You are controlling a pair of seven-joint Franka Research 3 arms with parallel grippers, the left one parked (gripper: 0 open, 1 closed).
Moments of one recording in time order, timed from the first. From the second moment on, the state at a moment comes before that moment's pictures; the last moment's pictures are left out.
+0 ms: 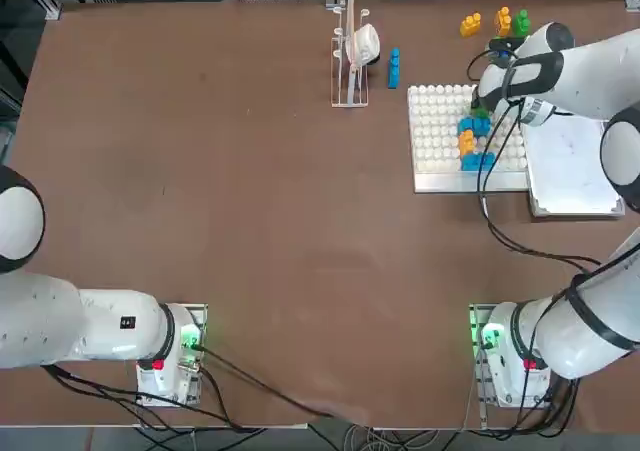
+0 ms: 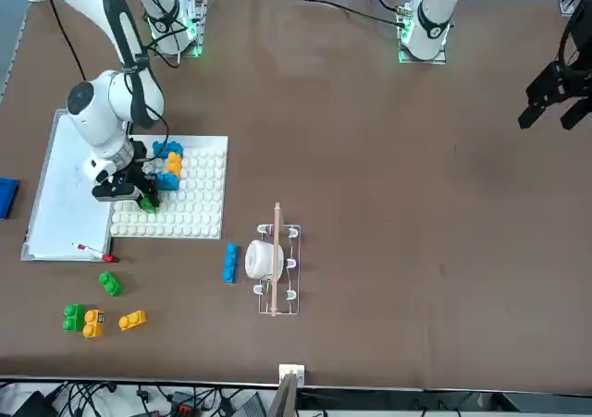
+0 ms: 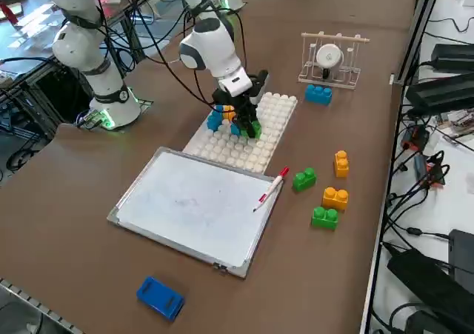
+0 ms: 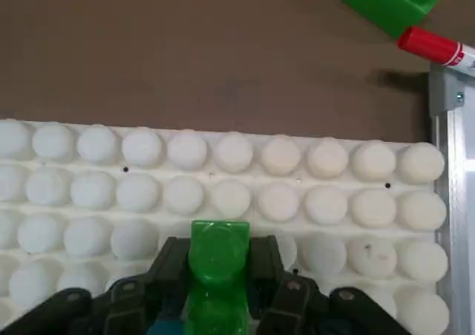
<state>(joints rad) 0.41 0.28 -0.33 -2.38 0.40 2.91 -0.34</state>
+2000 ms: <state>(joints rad) 0.44 0.32 -0.33 -2.38 0.40 2.94 -0.32</state>
